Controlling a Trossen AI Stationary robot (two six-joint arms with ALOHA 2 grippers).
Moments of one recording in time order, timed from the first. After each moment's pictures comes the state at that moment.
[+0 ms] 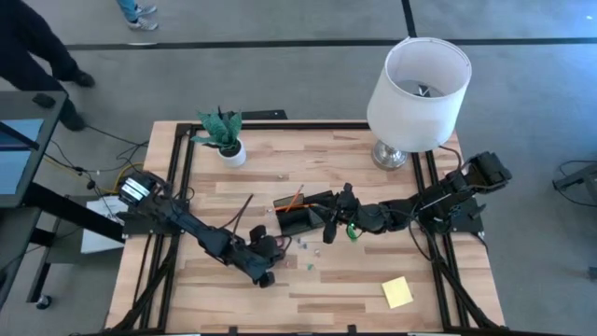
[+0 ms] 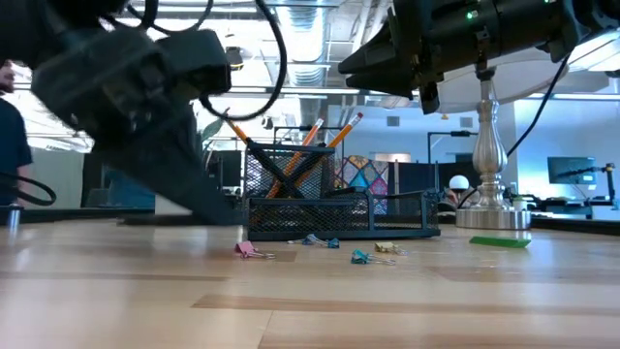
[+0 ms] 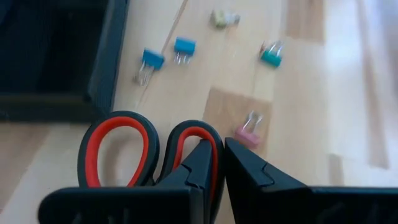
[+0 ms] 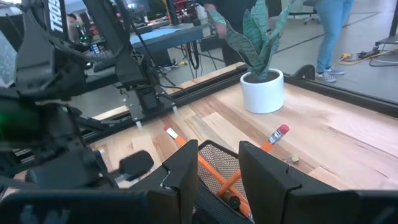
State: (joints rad) left arm -0.51 1.78 0.79 0.16 -0.42 -0.65; right arm 0.31 1.56 0.64 0.73 0.65 0.32
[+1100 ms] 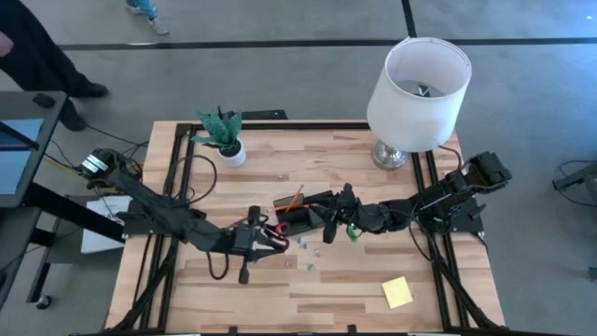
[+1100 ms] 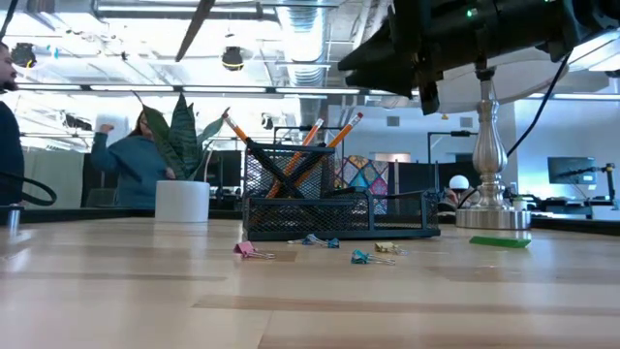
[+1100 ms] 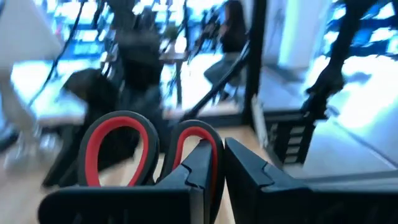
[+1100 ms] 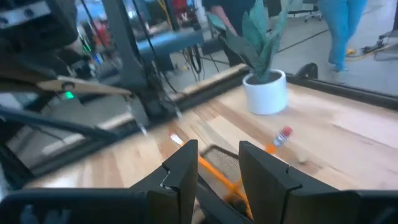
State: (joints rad) left arm -0.54 1.32 0.79 0.49 -0.42 -0.02; right arm 0.31 1.56 0.64 0.75 0.65 0.36
